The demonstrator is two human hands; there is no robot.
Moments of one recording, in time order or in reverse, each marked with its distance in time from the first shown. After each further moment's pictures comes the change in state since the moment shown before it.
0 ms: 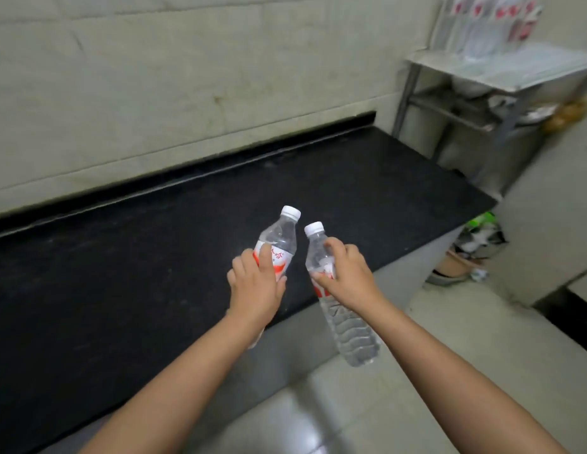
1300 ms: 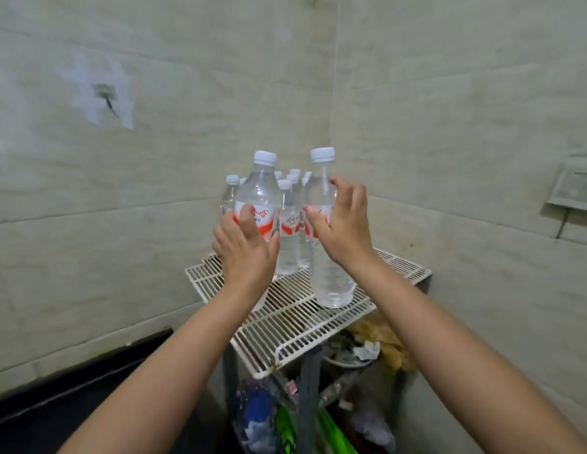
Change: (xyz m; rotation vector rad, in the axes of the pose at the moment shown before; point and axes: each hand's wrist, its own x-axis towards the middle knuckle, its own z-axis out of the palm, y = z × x) left_hand 0.611 0.579 0.066 -0.508 0.628 0.092; right_hand 0.464 0.328 -0.582 -0.004 0.917 -0.496
